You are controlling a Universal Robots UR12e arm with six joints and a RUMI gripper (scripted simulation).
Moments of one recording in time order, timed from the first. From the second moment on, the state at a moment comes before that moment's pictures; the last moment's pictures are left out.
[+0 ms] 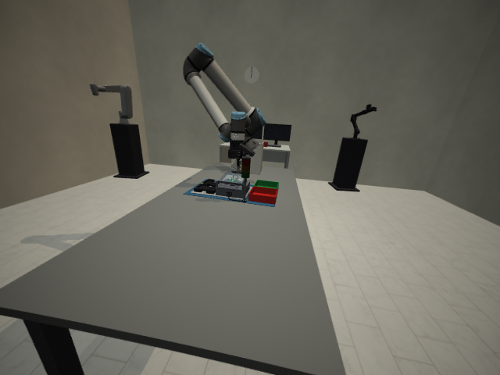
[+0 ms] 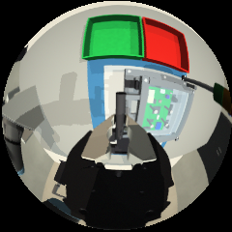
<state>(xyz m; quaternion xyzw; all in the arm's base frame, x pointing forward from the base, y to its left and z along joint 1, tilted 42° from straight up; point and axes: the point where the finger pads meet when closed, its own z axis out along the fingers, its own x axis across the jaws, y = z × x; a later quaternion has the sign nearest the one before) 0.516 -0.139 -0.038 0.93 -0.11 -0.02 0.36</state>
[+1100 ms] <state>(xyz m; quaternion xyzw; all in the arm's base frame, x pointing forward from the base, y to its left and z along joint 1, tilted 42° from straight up) 0.512 -0.152 -0.054 0.93 -0.10 -0.01 0.36</state>
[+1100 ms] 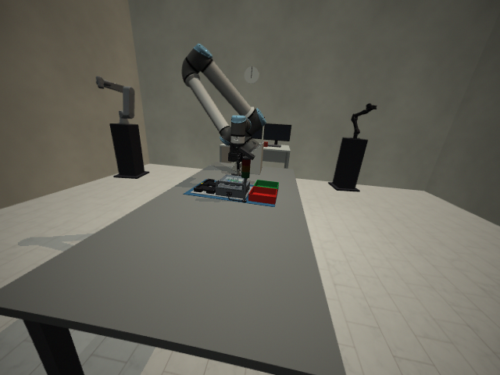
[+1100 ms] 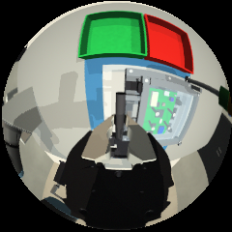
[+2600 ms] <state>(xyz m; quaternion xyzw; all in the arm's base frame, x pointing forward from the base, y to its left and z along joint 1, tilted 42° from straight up) 0.511 -0.154 -0.056 0.93 -0.11 -0.01 0.36</state>
